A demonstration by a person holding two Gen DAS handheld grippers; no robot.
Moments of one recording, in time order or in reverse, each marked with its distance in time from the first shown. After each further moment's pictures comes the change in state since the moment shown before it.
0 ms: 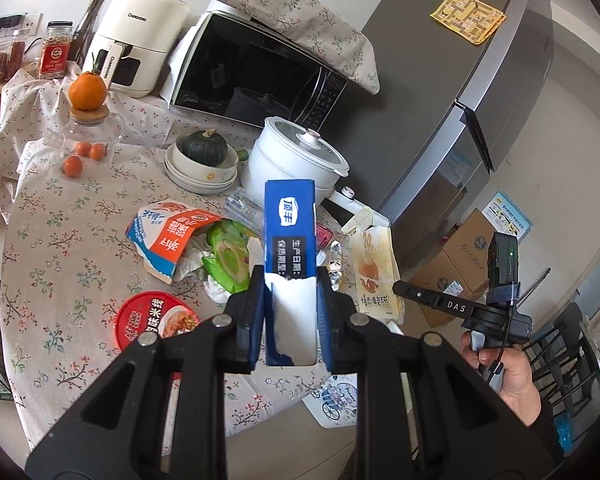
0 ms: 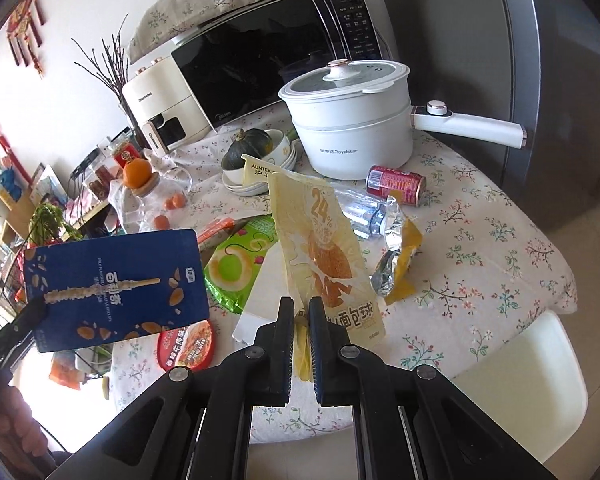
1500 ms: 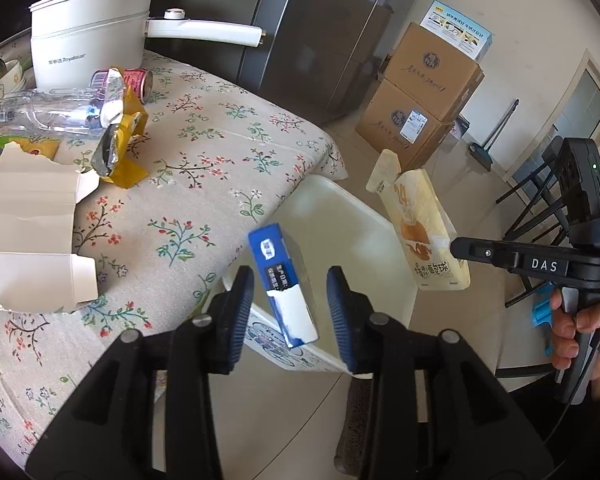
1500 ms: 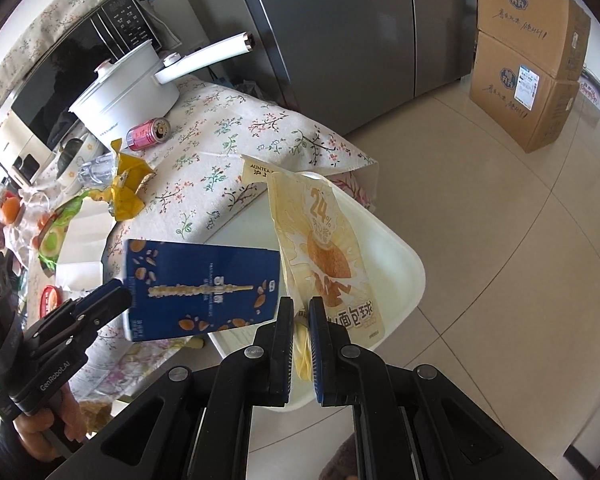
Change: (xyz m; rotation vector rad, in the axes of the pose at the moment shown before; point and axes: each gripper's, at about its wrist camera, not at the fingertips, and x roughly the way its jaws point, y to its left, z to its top) left arm 0.206 -0.170 -0.132 0.363 0.430 -0.130; right arm -0.078 -0.222 -0.120 0.330 0.135 -0.319
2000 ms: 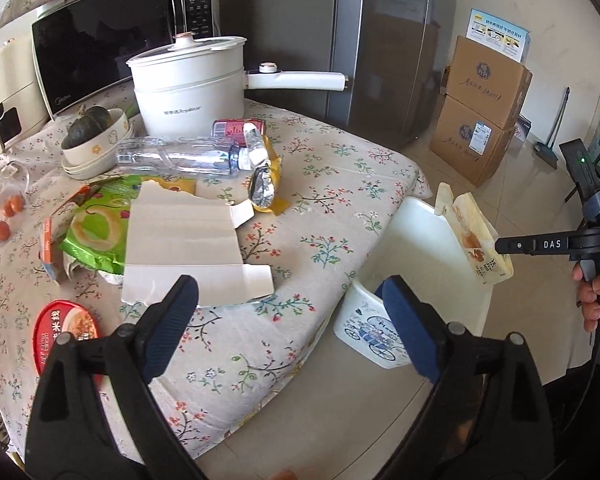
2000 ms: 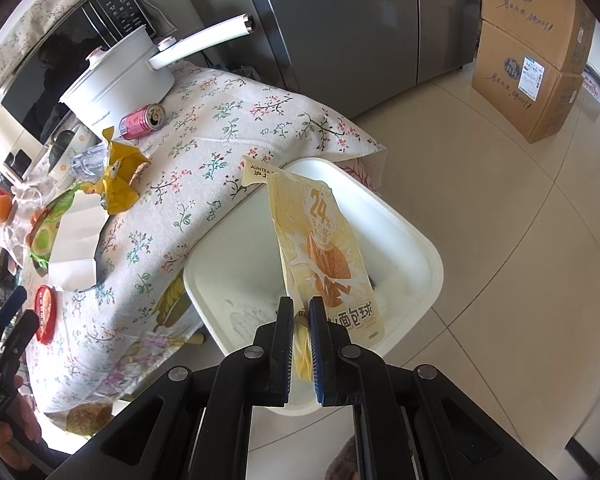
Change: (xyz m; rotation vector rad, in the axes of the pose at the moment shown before) left arm -0.083 0.043 -0.009 0.066 -0.105 0.327; right arm 0.023 0.016 0.005 0.006 0.053 -0.018
